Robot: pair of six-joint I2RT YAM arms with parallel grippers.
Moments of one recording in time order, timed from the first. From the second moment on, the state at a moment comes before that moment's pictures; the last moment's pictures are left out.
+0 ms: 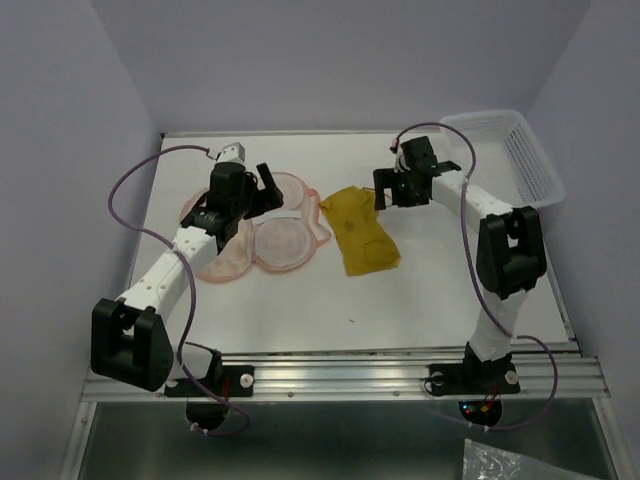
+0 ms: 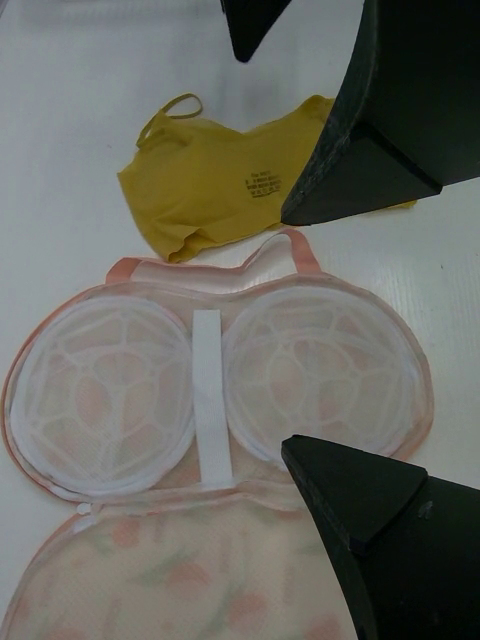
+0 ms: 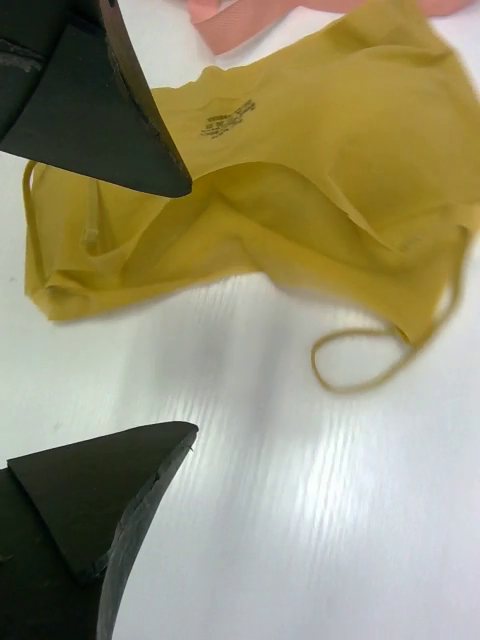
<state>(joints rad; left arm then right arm) -0.31 1.31 1.01 -0.24 -0.07 -0.53 0.29 1.95 1.51 -0.53 -0.14 0.14</state>
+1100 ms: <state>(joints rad) -0.60 2.24 1.80 -0.27 0.17 -0.44 0.38 1.55 0.89 -0.28 -0.37 0.37</state>
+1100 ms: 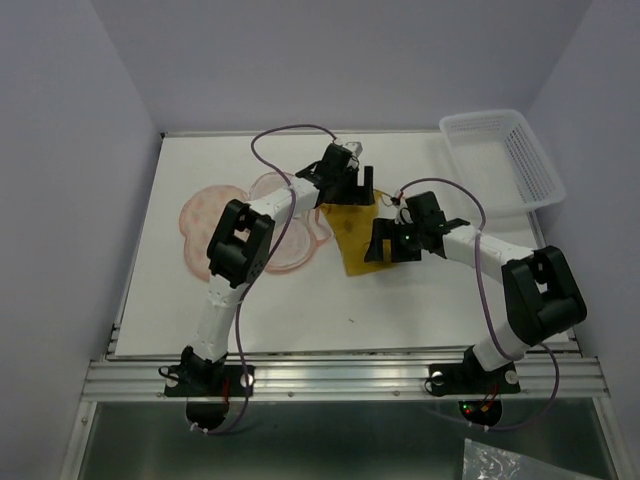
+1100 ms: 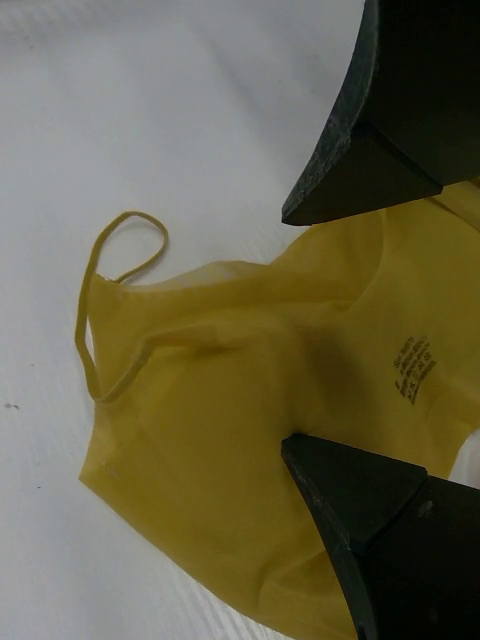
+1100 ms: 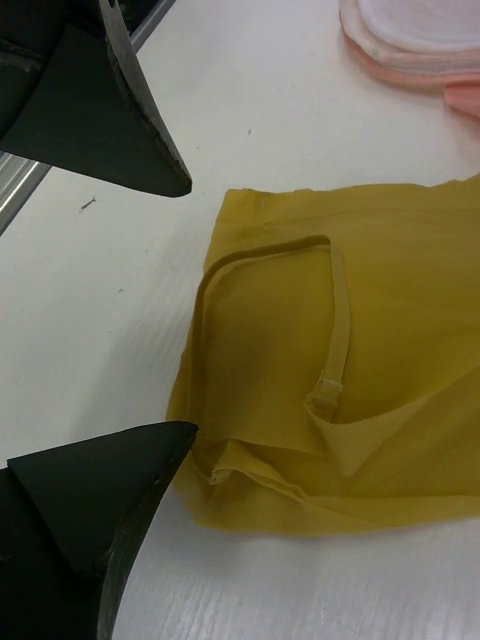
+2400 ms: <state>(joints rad) -0.86 1.83 1.45 -0.32 -0.23 -0.30 0.10 1.38 0.96 -0.39 0.01 0.46</state>
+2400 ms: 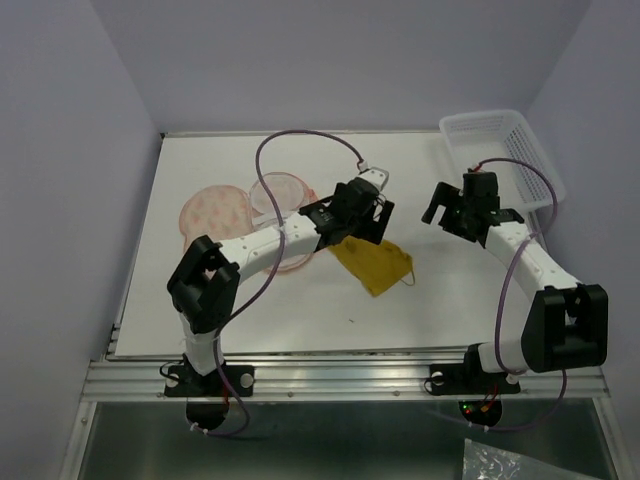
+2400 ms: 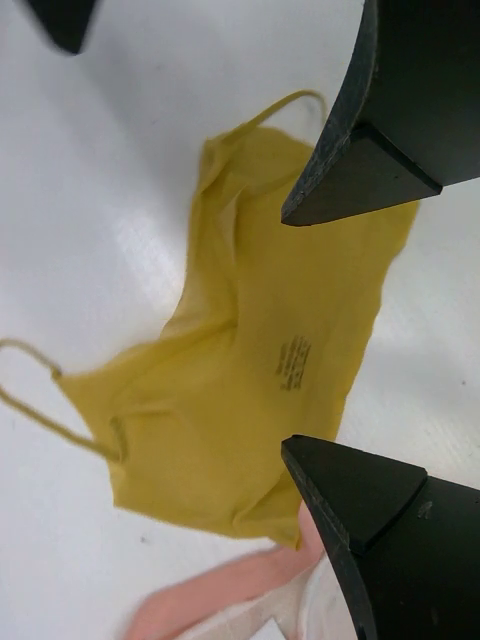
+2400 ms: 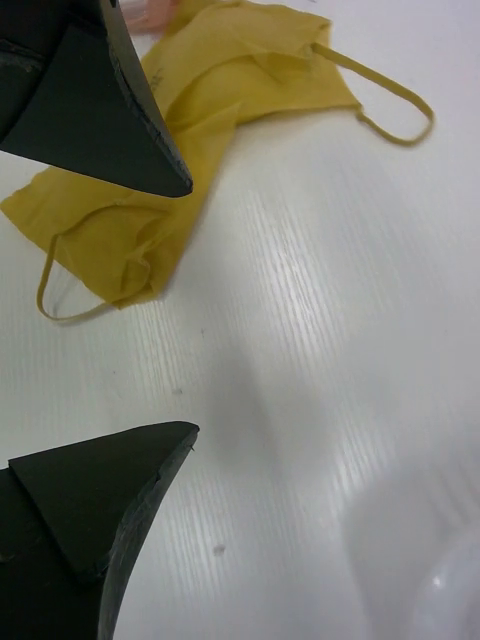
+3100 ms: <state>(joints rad) -1.15 1.98 1.40 -0.31 -0.19 -0.11 0.03 1.31 0.97 -0.45 0.07 0.45</state>
